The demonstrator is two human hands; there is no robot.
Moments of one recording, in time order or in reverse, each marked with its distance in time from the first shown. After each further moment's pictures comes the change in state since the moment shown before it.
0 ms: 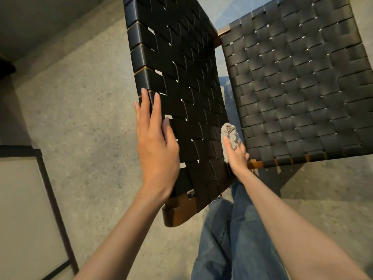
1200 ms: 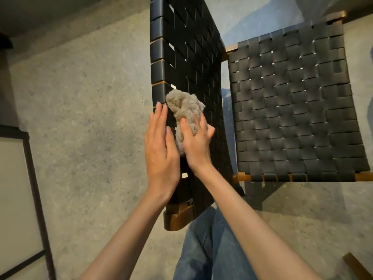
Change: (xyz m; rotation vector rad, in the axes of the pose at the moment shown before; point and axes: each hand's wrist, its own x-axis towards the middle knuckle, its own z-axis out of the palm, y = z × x) left_hand 0.004 0.001 -0.004 -0.200 0.048 -0.068; right_hand -0.125 -0.158 0.018 0.295 -0.129 -0.564
